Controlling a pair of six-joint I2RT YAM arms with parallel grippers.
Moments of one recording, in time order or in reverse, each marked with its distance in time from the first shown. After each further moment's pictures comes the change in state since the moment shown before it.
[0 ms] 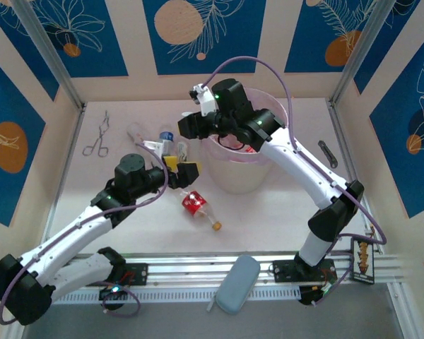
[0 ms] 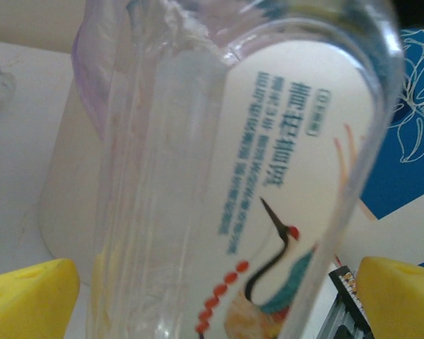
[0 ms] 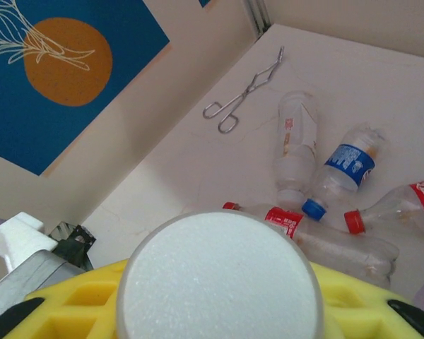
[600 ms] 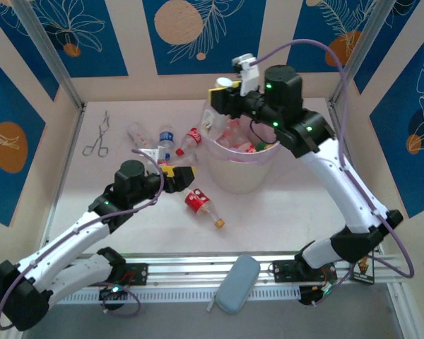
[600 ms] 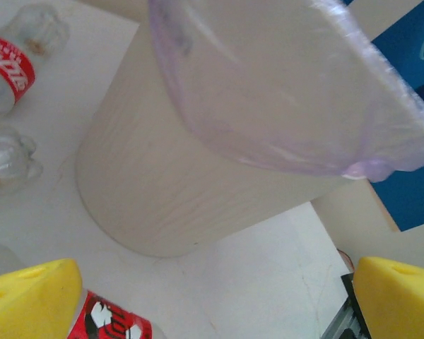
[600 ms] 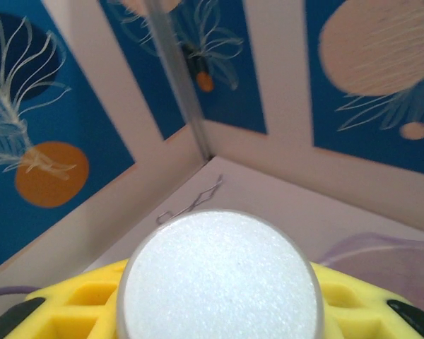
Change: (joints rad) left arm 0.000 -0.025 -0.061 -0.080 -0.076 -0.105; right arm -0.138 -0.261 -0.057 0.107 0.135 -0.083
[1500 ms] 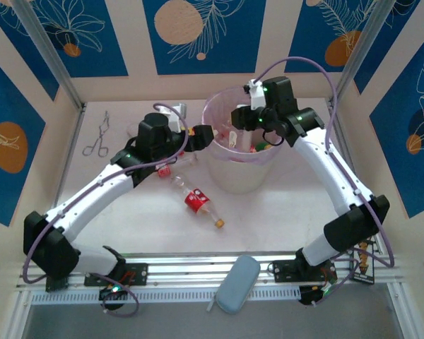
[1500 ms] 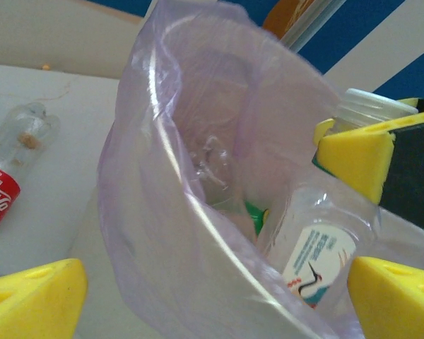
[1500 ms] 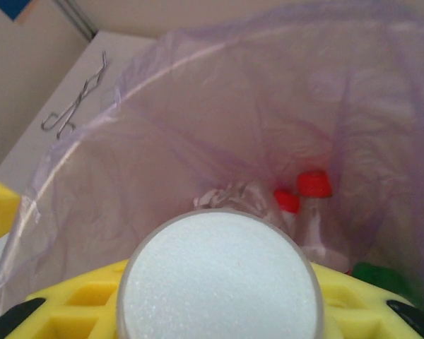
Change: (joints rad) left arm 0.012 0.439 0.544 -0.128 -0.050 0.101; right arm -0.171 0.116 -0.159 -0.193 -0.038 -0.042
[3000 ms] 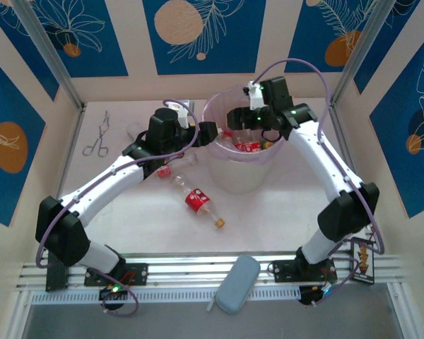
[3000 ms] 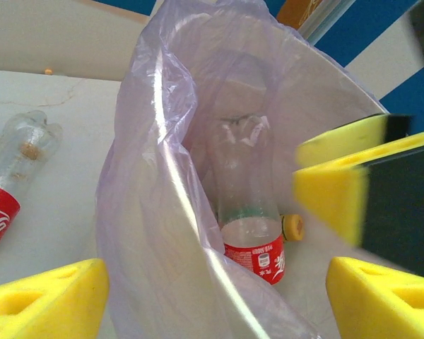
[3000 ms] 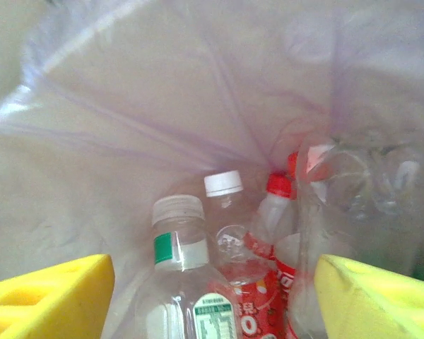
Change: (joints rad) left arm 0.004 0.106 0.050 0.047 -0.010 0.027; right arm -0.053 0.055 0.016 -0.017 -0.027 0.022
